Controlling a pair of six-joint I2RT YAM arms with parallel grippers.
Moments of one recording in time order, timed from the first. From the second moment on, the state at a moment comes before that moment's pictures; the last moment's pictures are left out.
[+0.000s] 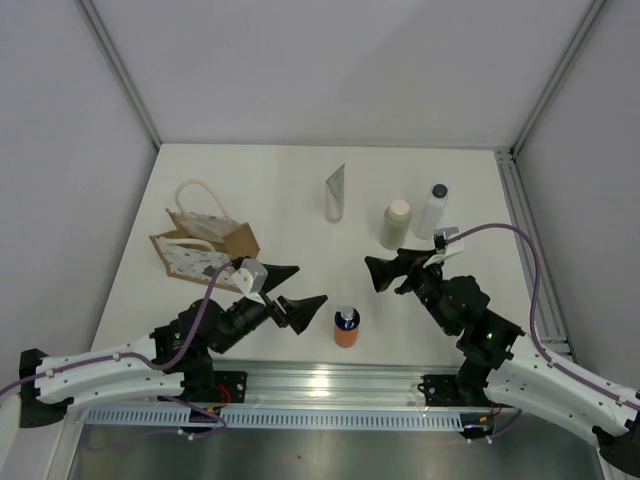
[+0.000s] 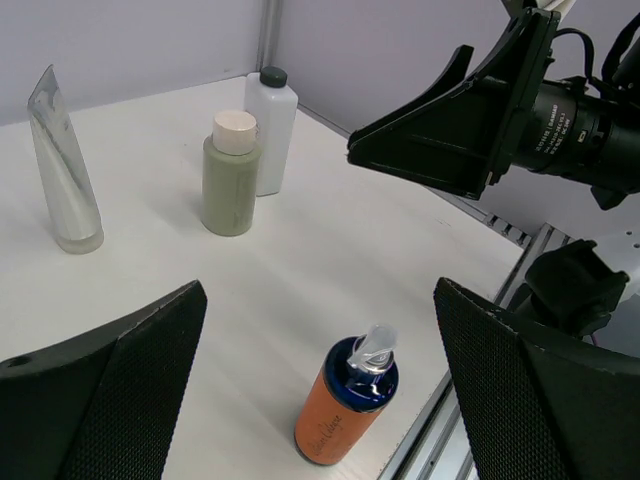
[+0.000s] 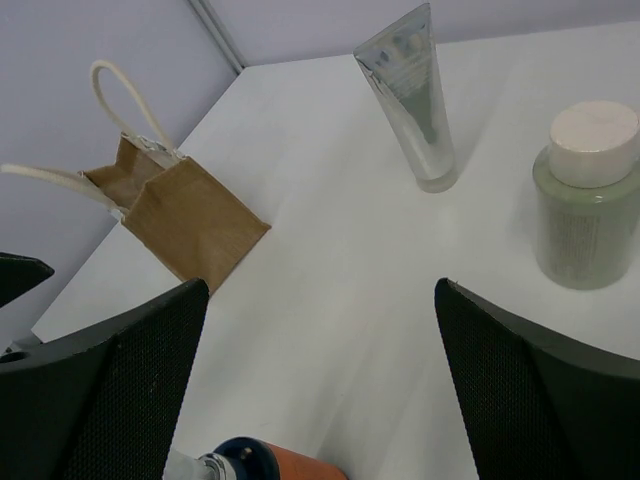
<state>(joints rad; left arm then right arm) -1.26 0.55 0.45 0.20 -0.38 -0.20 0.94 0.62 0.49 0.12 0.40 0.44</state>
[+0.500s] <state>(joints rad) -1.26 0.56 0.46 0.20 -0.37 -0.20 0.94 0.61 0.50 0.12 0.43 0.46</state>
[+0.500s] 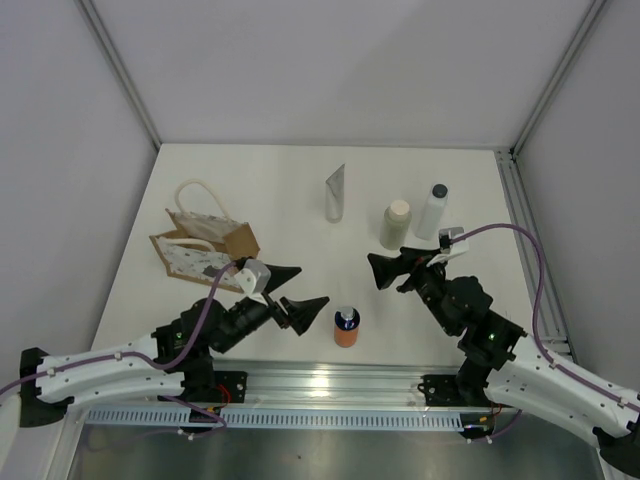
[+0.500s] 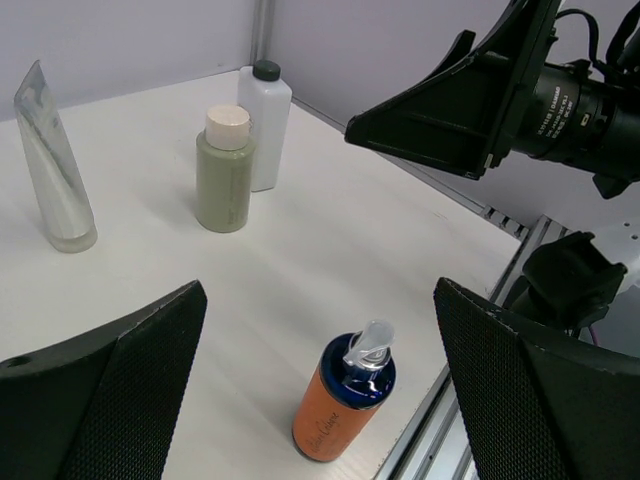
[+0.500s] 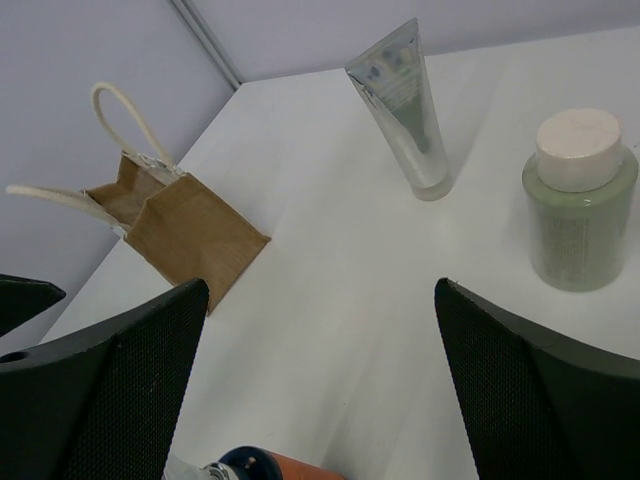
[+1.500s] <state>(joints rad) -1.26 0.91 0.62 0.02 -0.23 -0.24 0.94 0.59 0.51 0.06 0.50 0.44</state>
